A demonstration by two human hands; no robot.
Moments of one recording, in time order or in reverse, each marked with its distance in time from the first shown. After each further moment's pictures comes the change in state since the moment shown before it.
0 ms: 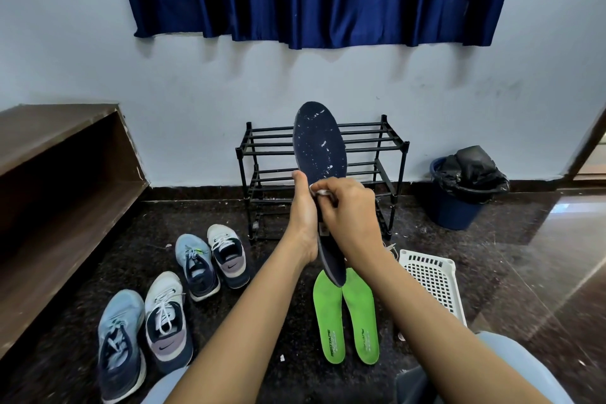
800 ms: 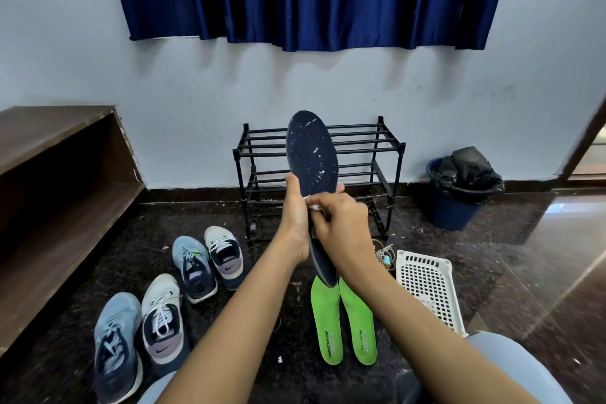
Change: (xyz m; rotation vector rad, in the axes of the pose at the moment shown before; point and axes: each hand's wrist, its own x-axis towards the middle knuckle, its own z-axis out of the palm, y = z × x) left_hand 0.005 0.005 -0.008 0.089 0.045 -0.034; right_hand -0.018 0.000 0.004 0.035 -0.034 0.012
